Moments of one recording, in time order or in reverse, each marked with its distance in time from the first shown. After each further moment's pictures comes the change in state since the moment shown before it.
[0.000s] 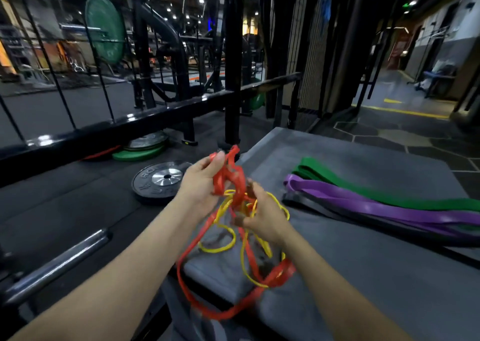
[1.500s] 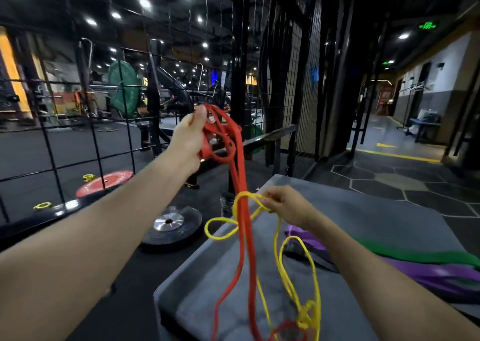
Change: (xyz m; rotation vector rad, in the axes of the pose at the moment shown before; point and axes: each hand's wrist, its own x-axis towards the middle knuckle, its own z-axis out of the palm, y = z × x) left_hand 0.048 0.160 0.064 0.293 0.029 0.246; right_hand 0.064 -0.059 -0.101 -0.269 -0.004 -0.109
